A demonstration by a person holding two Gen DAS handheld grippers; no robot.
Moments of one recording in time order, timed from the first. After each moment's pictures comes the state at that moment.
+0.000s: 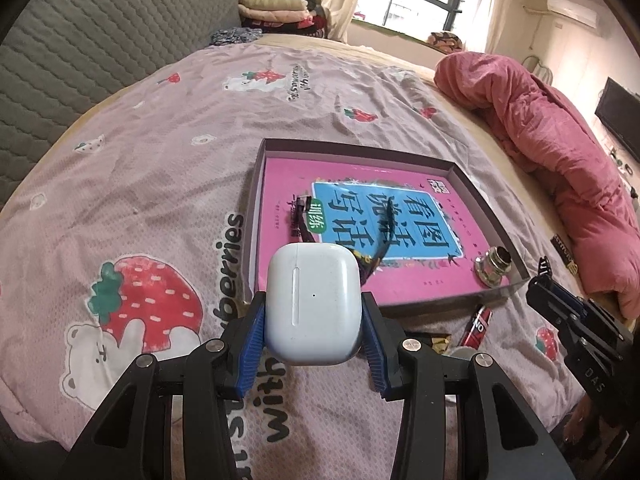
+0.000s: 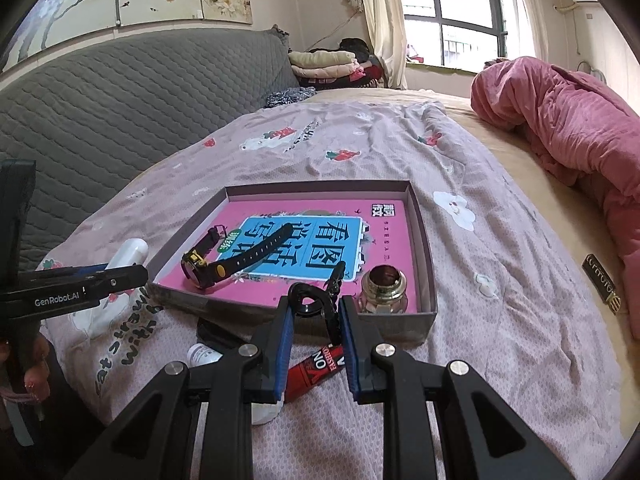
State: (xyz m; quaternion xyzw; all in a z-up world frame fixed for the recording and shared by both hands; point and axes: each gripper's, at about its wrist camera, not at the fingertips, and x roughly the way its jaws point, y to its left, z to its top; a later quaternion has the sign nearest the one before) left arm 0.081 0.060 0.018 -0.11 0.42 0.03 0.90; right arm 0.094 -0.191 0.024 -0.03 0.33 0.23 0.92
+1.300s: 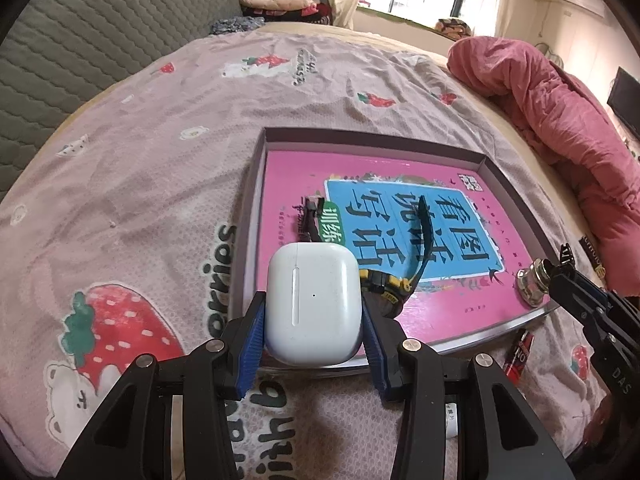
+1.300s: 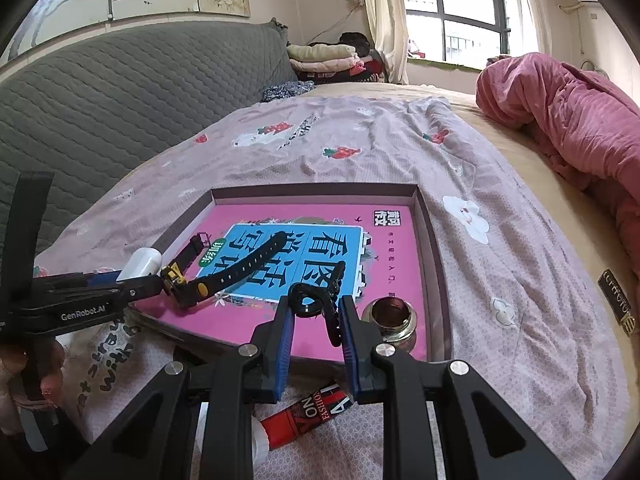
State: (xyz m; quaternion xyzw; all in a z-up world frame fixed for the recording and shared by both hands) left arm 0.136 0.059 -0.015 -0.10 0.44 0.04 0.89; right arm 0.137 -0.175 0.009 -0.03 0.35 0.23 0.91
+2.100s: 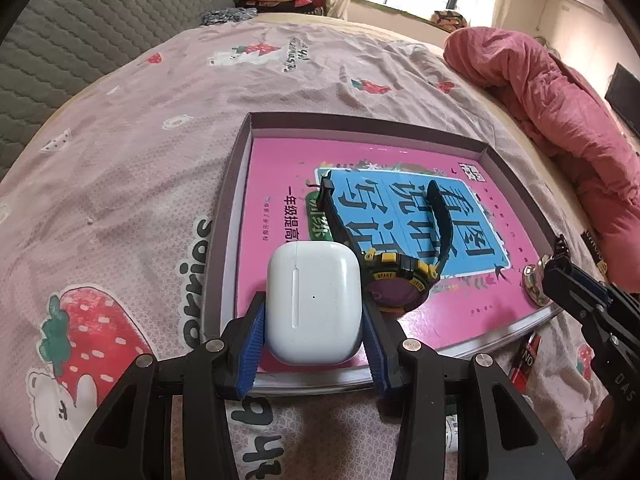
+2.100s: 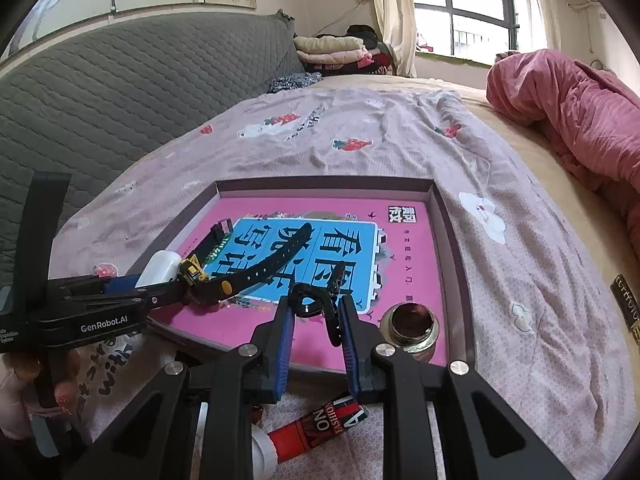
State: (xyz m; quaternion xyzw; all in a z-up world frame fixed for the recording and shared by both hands) left arm 0.151 0.054 -0.032 -0.09 0.45 0.03 0.89; right arm 0.146 -0.162 0.002 -0.04 0.36 0.24 0.90
